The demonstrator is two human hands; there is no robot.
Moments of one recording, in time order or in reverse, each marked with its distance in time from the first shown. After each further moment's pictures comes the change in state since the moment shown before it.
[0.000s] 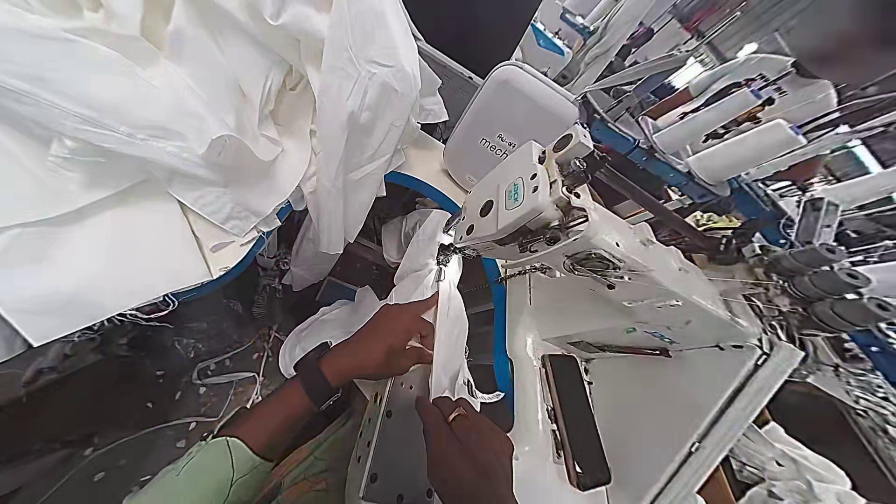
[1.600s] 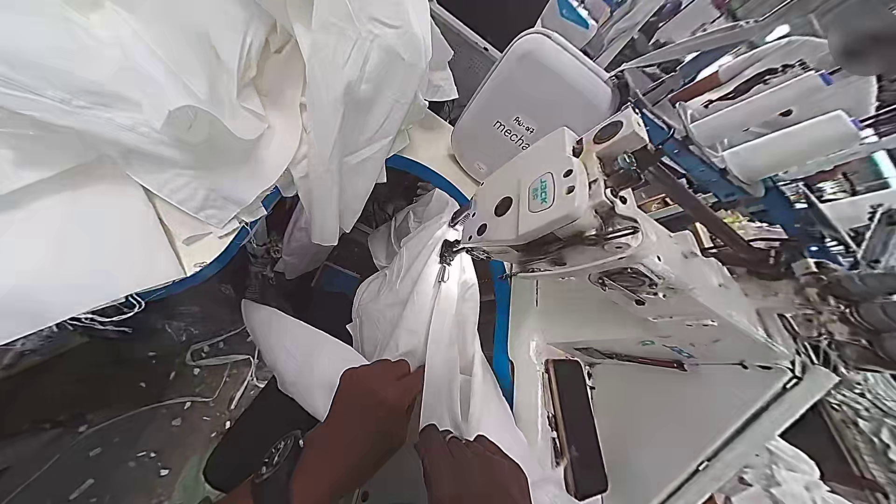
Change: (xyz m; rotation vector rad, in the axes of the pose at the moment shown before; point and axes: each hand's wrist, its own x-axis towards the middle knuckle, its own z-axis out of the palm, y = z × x) left_hand -0.039 0.016 0.076 0.457 0.642 -0.050; right_hand 0.023 -0.014 -0.040 -0.061 -0.564 0.093
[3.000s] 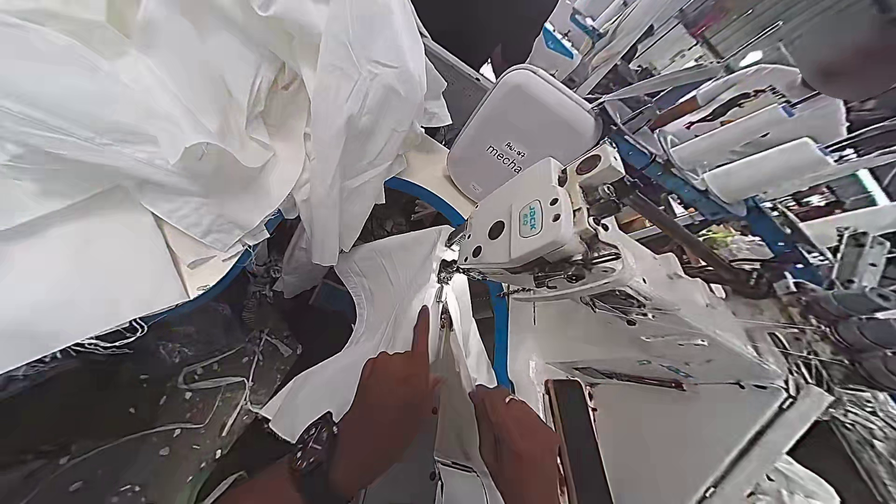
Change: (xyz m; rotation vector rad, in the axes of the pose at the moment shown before) left_hand 0.064 0.021 -0.019 -0.024 -0.420 -0.342; right_hand 0.013 0.084 0.062 0.030 0.438 0.142
